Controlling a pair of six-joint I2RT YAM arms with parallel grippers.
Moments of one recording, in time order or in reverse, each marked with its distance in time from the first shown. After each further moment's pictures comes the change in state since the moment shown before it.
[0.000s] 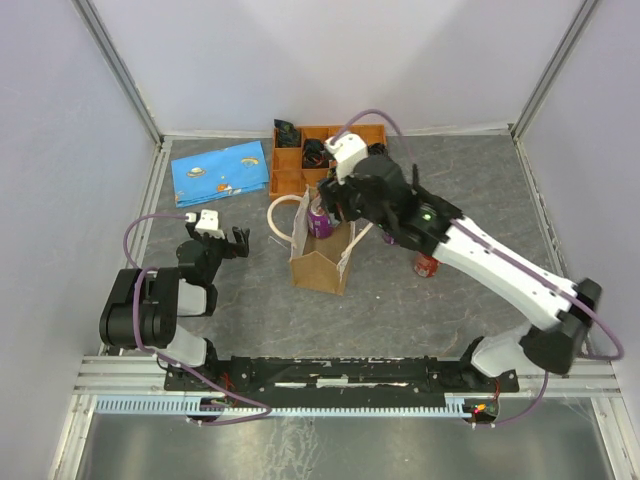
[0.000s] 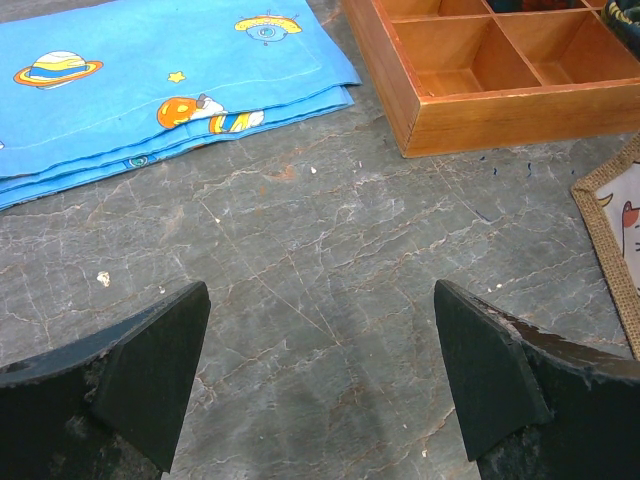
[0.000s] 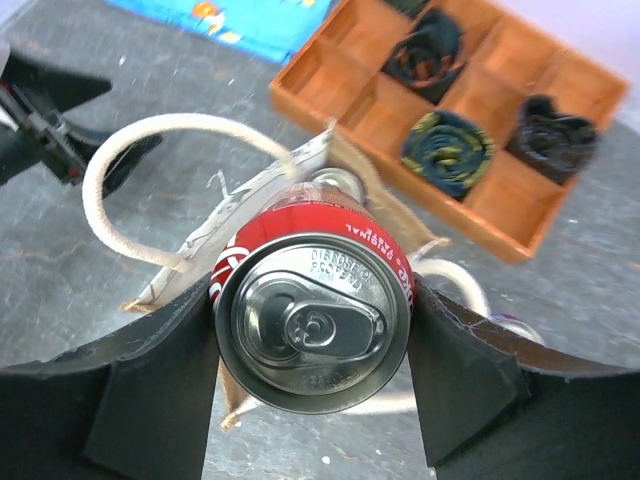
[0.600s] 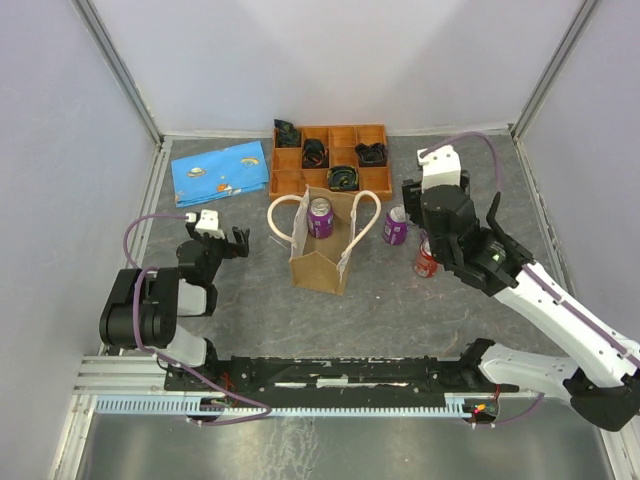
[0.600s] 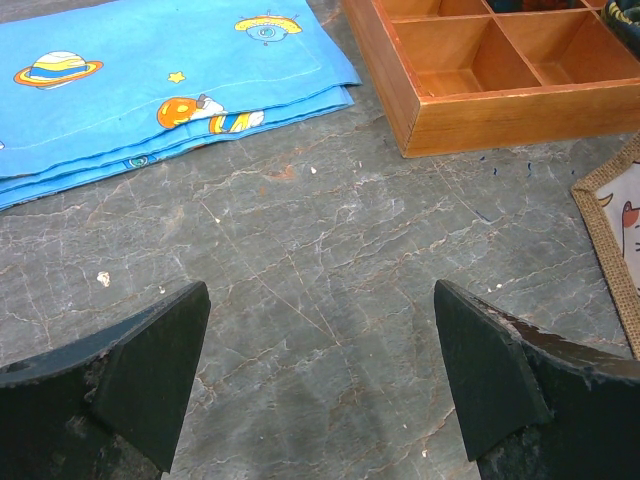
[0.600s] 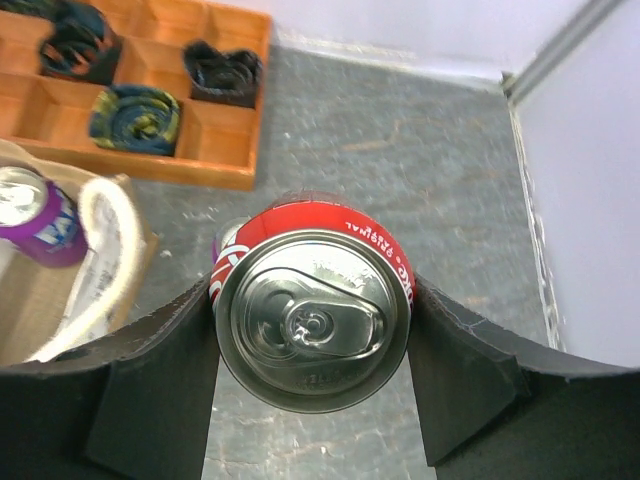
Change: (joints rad) left arm 0.000 0.000 0.000 0.000 0.000 0.000; right arm -0.061 -0.415 -0.283 -0.024 0.558 -0.018
